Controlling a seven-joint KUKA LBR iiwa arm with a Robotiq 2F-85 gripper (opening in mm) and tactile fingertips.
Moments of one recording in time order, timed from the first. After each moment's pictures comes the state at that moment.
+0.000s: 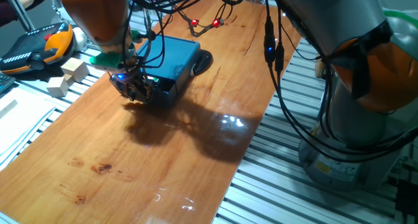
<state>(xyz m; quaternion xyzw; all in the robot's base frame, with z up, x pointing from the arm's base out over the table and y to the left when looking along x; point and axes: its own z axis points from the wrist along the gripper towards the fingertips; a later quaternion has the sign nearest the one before) 0.616 0.076 0.045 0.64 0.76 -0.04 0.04</state>
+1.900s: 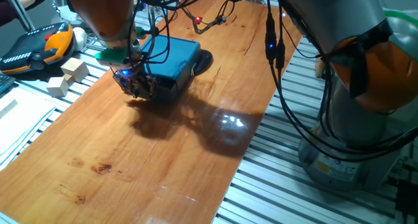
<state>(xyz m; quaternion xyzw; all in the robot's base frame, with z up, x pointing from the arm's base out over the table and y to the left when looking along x) 0.615 0.060 0.047 0.63 0.77 -0.03 0.03</state>
